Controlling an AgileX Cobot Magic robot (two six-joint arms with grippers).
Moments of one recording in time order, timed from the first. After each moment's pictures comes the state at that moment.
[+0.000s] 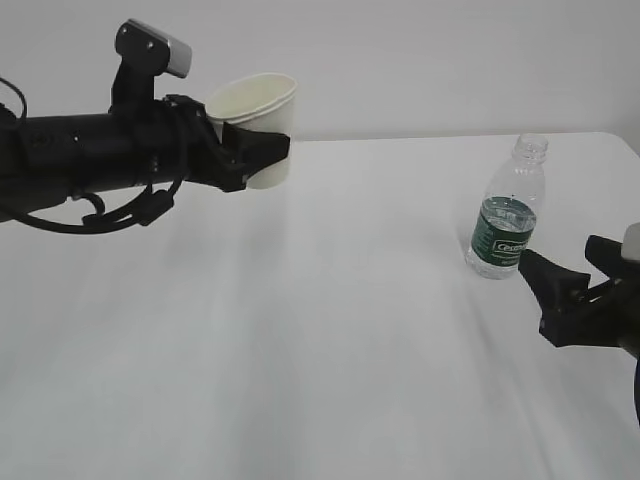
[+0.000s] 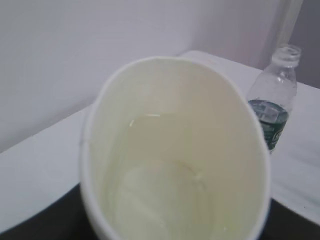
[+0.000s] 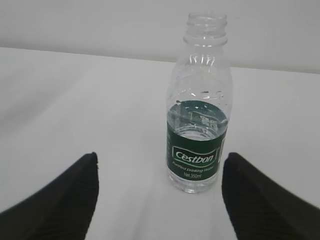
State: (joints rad) left arm -0.36 1.82 -1.00 0.90 -0.70 -0.70; right arm 0.16 1.64 -0.19 -0.07 -1.14 -0.01
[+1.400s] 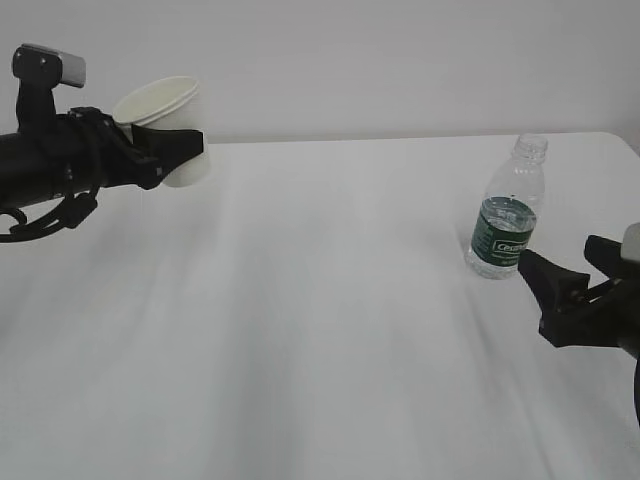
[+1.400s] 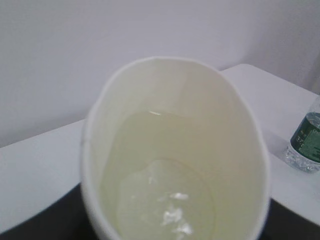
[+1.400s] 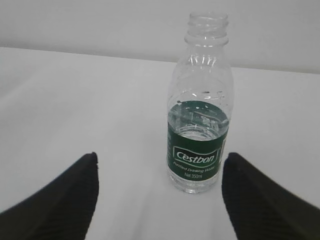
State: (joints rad) left arm -0.13 1.82 -0.88 0.86 -0.84 -0.69; right arm 0.16 1.64 -0.19 -0.08 -1.14 -0.01
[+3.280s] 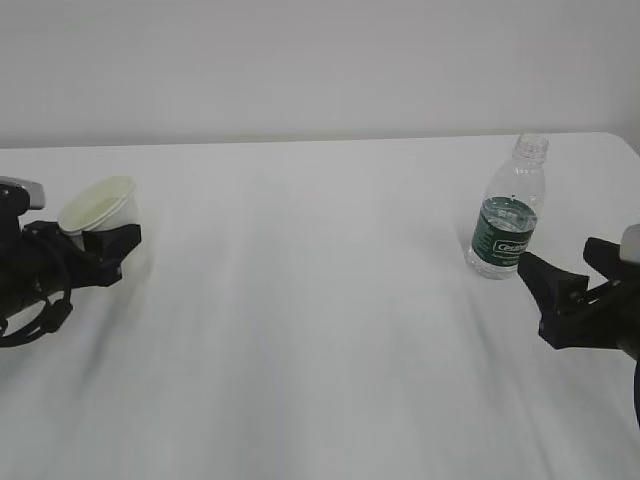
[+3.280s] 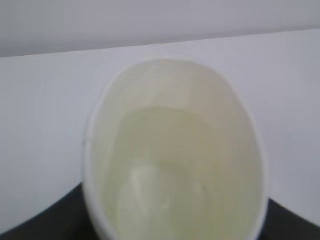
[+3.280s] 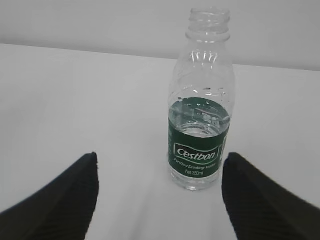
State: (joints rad) left arm -0.03 2.04 -0.61 0.44 -1.12 -0.25; right arm 0.16 1.64 -0.19 -0.08 -1.13 -0.01
